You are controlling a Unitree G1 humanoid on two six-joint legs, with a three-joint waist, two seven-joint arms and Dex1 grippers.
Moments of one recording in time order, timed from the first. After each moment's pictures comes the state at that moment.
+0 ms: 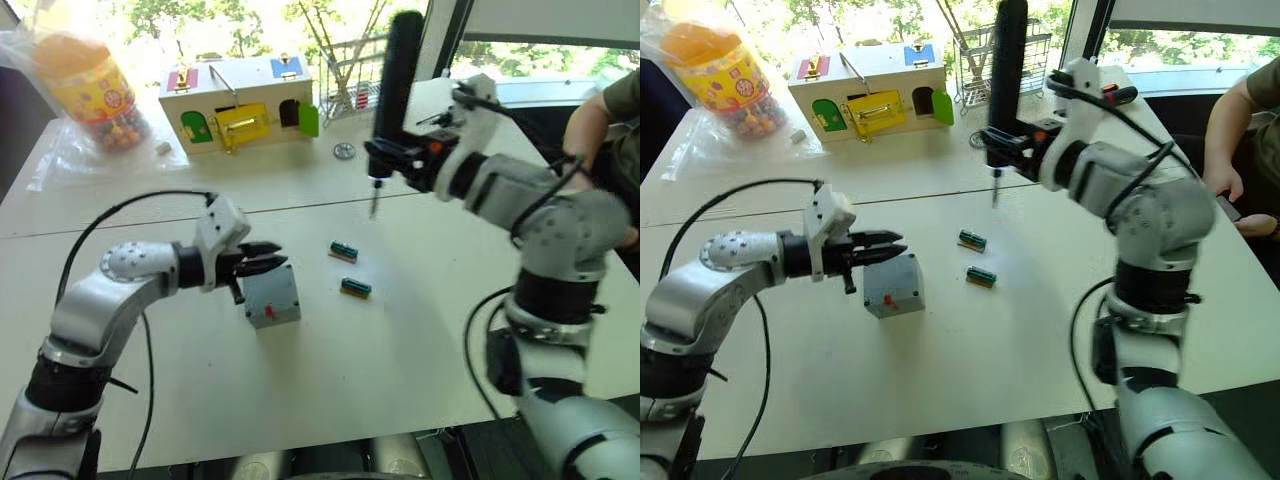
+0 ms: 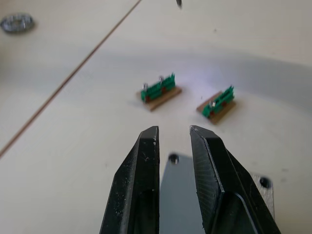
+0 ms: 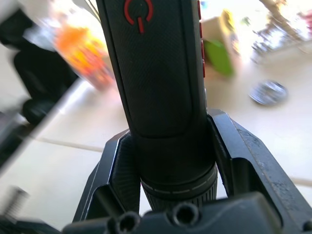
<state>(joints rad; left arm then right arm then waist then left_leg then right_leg) -0.46 0.73 -0.04 -0.40 -0.51 0.74 -0.88 -0.90 -0.56 -0.19 -0.16 0.61 1.37 0.34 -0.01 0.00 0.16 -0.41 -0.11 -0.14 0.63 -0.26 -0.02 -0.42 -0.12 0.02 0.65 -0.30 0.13</state>
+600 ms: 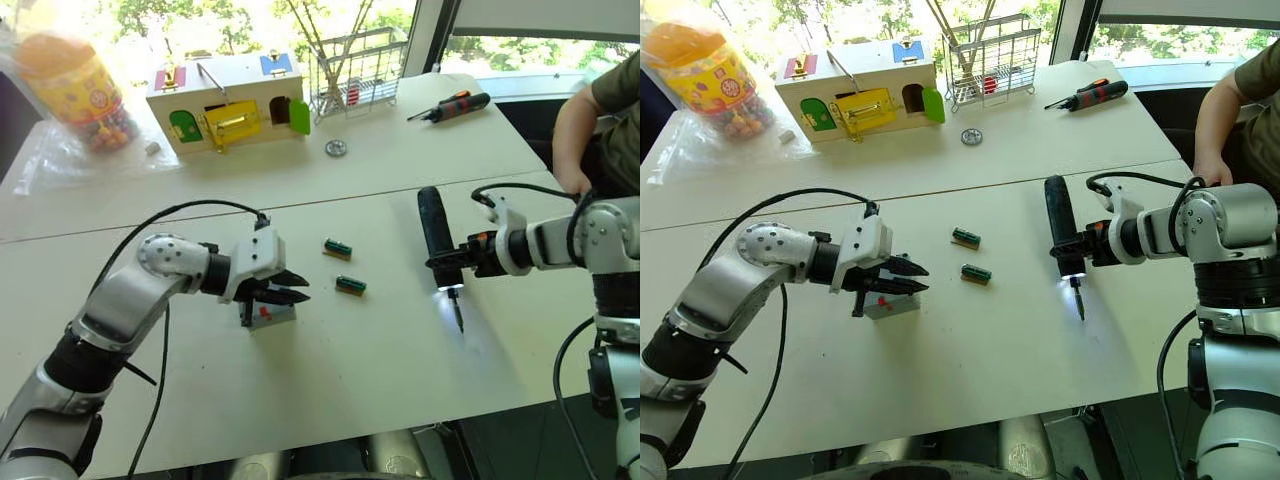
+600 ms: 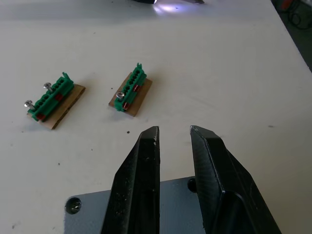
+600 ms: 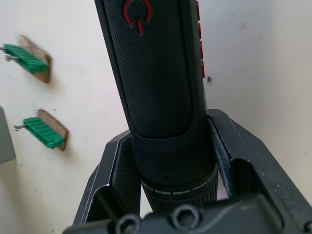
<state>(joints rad) -0.49 0.78 -0.27 -0.34 -0.39 0.58 -1.15 -0.79 -0.84 0.03 0.17 0.72 1.61 0.52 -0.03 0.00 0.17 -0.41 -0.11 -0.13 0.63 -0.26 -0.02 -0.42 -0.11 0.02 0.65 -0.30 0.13</state>
